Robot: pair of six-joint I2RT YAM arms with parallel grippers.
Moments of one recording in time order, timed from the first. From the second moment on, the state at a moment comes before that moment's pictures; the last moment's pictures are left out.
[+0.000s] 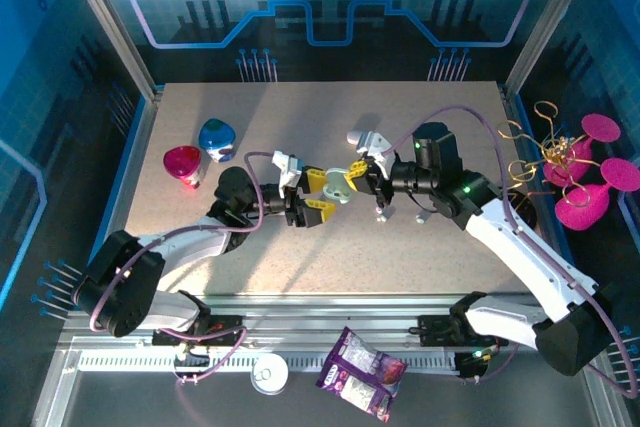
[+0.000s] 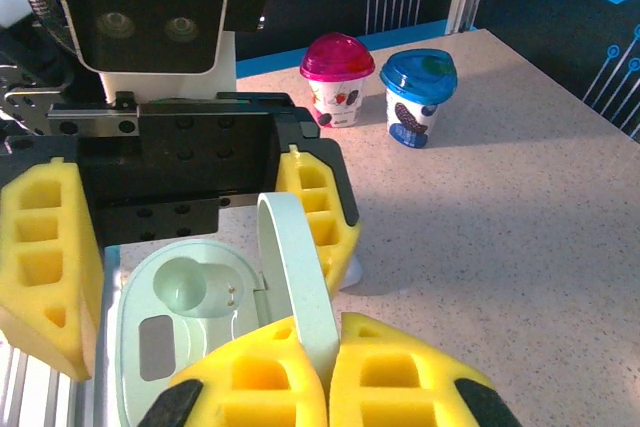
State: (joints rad) left arm -0.51 1.37 0.57 1.00 0.96 -0.39; right arm 0.53 1.14 1.07 -0.41 -0.60 -0.29
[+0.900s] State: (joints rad) left arm -0.51 1.38 0.56 1.03 0.96 -0.37; right arm 0.51 1.10 1.05 -0.36 -0.60 -0.21
